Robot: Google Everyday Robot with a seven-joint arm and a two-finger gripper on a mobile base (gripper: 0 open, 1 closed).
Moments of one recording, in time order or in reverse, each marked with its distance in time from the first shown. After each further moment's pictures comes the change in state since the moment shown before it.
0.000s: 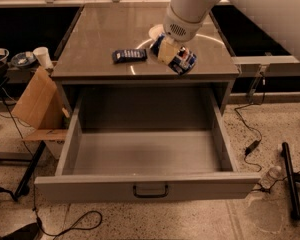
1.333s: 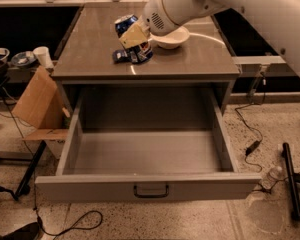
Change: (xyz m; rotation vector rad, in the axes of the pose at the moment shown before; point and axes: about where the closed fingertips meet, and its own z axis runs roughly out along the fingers) arm -0.106 0.014 -0.005 -0.166 -0.535 0.156
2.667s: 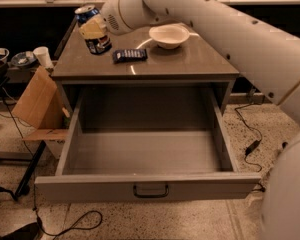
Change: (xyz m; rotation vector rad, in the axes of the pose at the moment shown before) arm -0.076 0.013 0.082 0.019 -0.219 -0.015
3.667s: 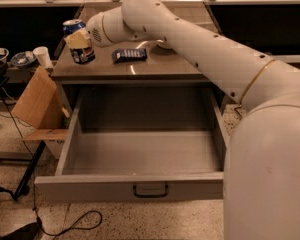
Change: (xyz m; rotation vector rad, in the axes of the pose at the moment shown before) arm 0.013 0.009 0.076 -0.060 -0.048 0.119
